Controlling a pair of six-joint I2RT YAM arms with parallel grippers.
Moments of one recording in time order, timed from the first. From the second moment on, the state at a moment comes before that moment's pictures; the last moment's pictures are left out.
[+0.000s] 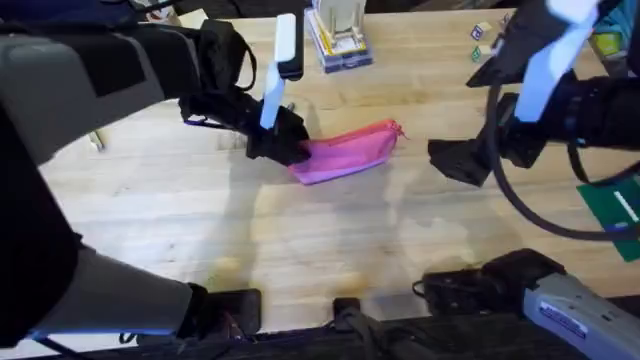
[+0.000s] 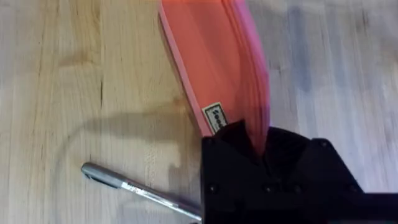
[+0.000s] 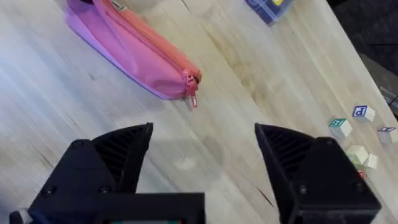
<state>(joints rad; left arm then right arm) -0.23 1.71 1.09 -0.86 0.80 1.31 0.23 0.85 1.01 -0.99 -0.16 -0.68</state>
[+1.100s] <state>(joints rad) -0.23 1.71 1.09 -0.86 0.80 1.31 0.20 1.18 1.01 -0.91 -0.16 -0.70</state>
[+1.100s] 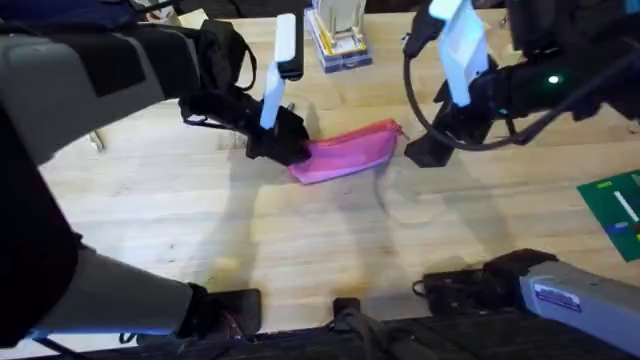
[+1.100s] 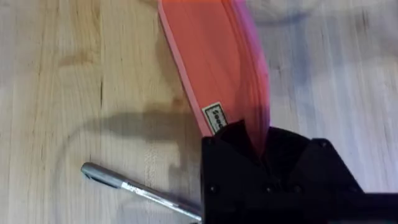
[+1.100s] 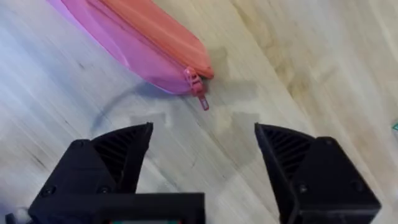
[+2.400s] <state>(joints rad) -0.23 1.71 1.09 -0.86 0.80 1.31 0.23 1.42 1.01 -0.76 -0.19 -0.69</state>
